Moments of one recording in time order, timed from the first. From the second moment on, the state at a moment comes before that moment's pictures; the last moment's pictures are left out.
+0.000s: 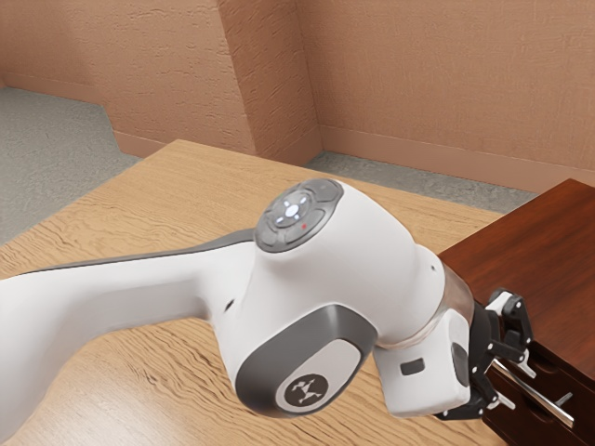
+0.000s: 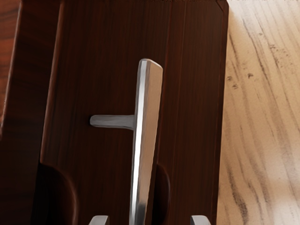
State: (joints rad) arm -0.08 -0.05 -0.47 -1.99 -0.06 2.51 1.35
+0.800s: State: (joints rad) arm -0.10 -0.11 -0.47 -2.04 -0.07 2.52 1.35
